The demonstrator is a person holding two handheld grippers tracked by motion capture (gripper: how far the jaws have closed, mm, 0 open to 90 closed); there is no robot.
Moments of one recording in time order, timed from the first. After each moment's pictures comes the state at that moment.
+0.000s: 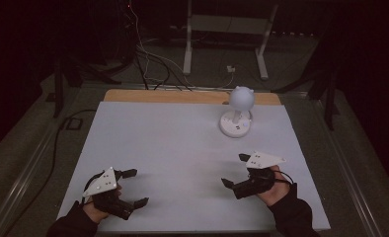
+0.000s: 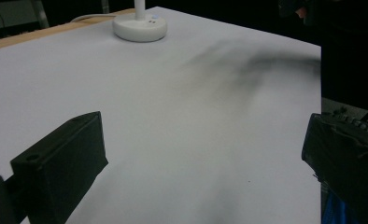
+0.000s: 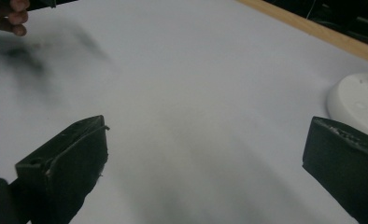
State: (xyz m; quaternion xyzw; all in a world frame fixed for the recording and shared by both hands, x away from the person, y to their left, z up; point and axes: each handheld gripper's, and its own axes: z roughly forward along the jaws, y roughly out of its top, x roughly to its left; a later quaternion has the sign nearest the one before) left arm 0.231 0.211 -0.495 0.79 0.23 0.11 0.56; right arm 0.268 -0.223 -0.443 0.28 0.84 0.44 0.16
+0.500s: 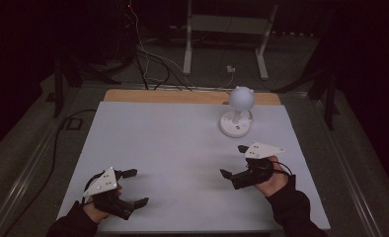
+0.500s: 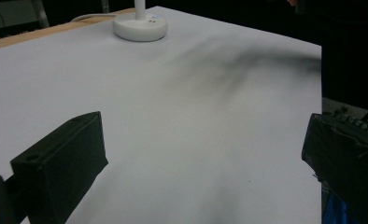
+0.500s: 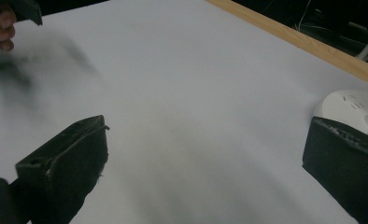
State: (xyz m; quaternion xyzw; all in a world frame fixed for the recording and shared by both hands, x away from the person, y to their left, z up) left arm 0.230 0.210 -0.495 0.79 0.23 0.10 0.56; right arm 0.287 -0.219 -0.431 0.28 0.83 0.45 0.17
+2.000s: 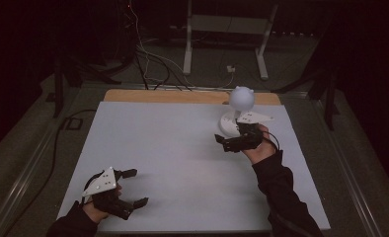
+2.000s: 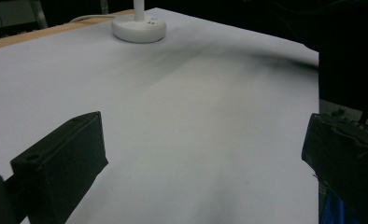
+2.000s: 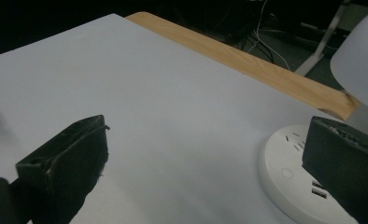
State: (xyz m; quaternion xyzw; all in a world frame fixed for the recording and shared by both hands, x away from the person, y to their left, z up) left arm 0.231 0.212 -0.495 0.79 0.23 0.10 0.56; right arm 0.372 -0.204 -0.423 0.36 0.79 0.45 0.20
